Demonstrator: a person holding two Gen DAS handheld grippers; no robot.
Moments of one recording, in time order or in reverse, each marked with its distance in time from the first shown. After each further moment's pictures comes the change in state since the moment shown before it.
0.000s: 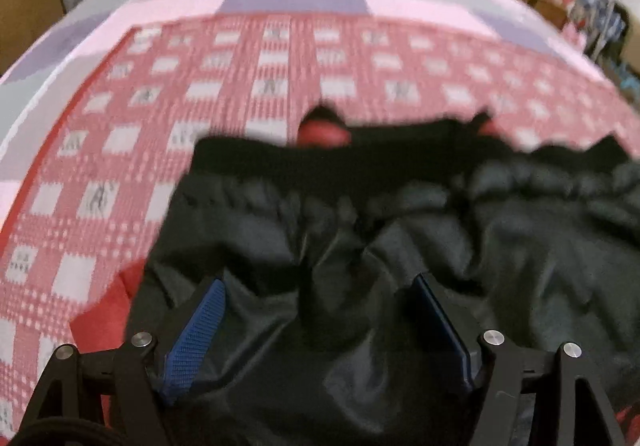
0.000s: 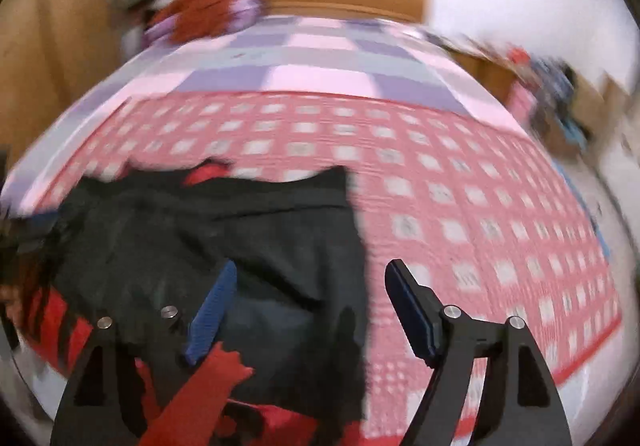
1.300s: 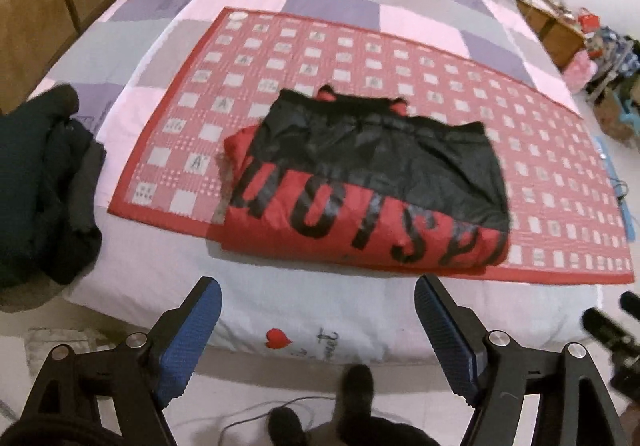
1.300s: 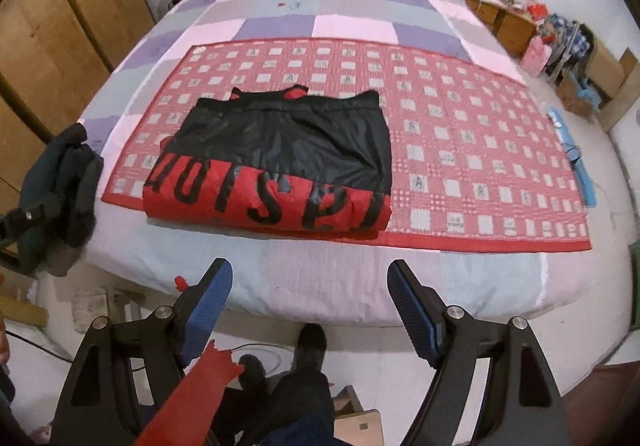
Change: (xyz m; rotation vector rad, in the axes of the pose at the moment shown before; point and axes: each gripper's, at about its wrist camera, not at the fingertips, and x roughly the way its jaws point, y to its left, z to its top) left arm -0.369 -0.041 -0.073 -0.176 0.100 0.022; right arm -0.275 0.054 -0.033 0.074 0.272 0.078
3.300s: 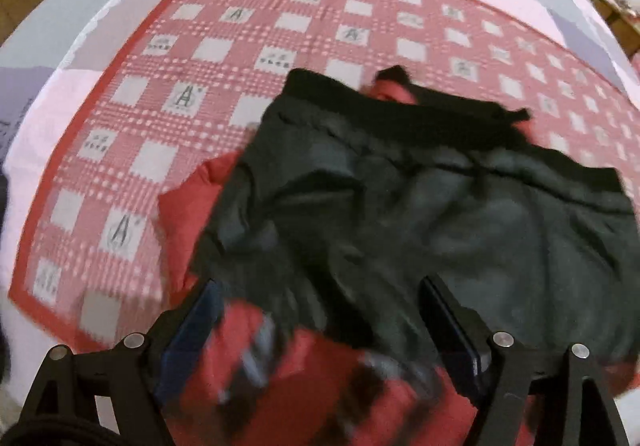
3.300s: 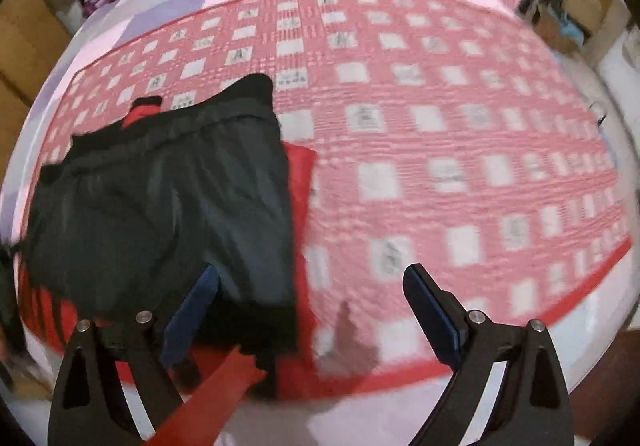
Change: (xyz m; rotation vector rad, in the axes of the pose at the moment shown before) left arm 0.281 0.021 0.107 -0.083 0.112 0.086; right arm 0.261 -0.162 0.111 0.177 0.085 -0.062
